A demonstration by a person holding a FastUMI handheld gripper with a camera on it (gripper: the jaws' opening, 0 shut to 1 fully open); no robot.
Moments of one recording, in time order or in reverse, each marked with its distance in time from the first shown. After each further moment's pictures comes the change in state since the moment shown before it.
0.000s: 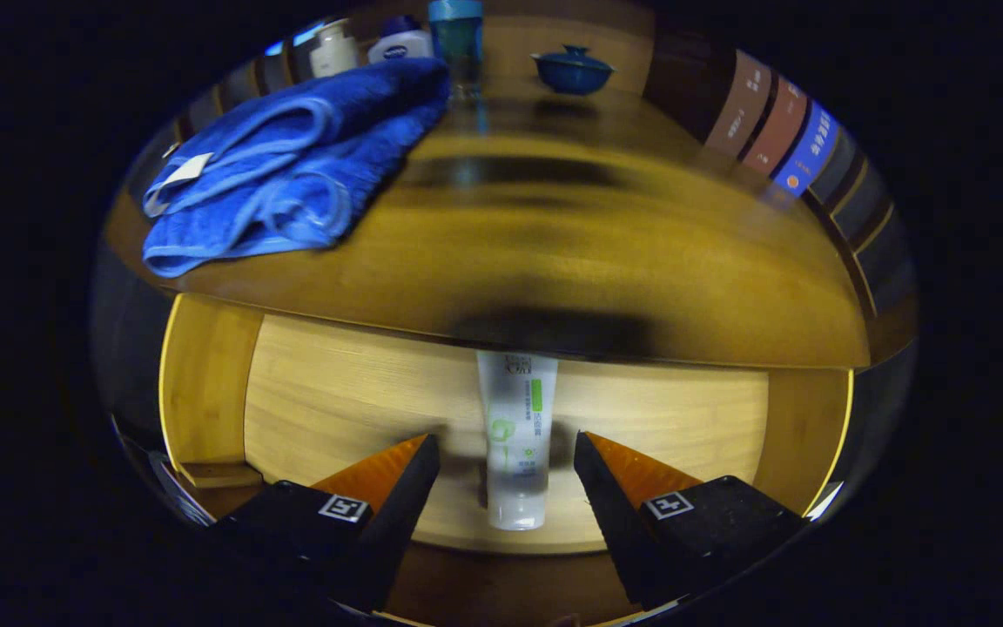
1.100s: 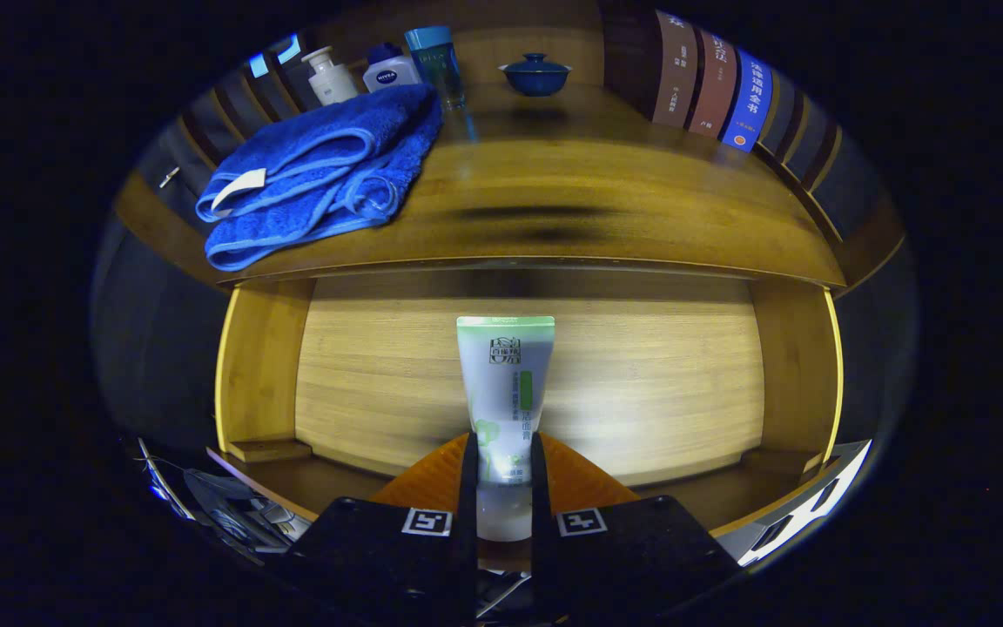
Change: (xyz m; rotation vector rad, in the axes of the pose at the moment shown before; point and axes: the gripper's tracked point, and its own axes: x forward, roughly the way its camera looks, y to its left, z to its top) arm -0.081 0.014 -0.034 0.089 -0.001 0.075
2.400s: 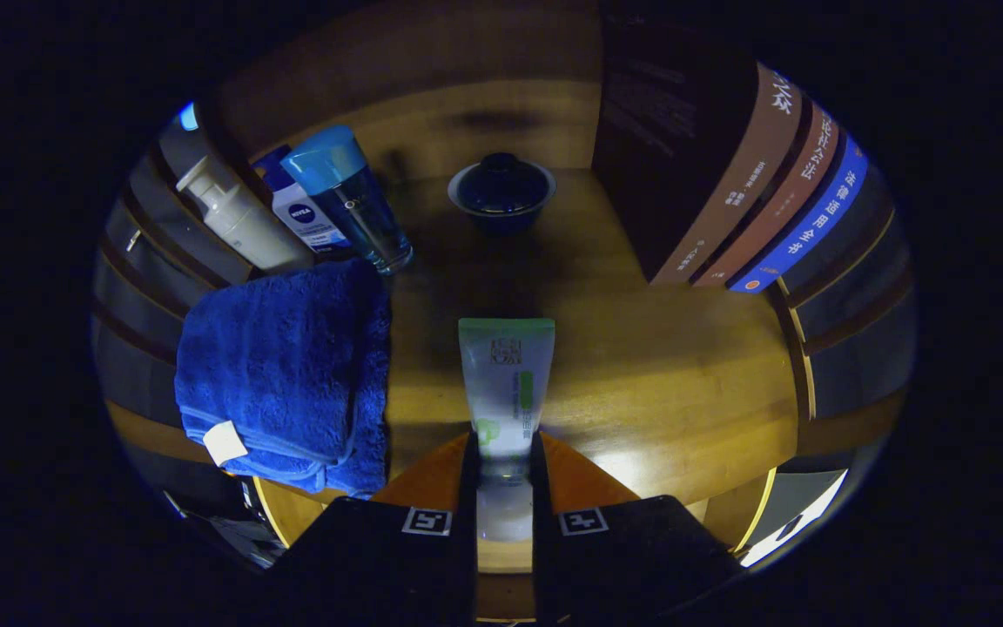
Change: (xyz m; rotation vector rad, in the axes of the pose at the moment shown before) arm 0.016 -0.020 0.194 0.052 -0.064 -0.094
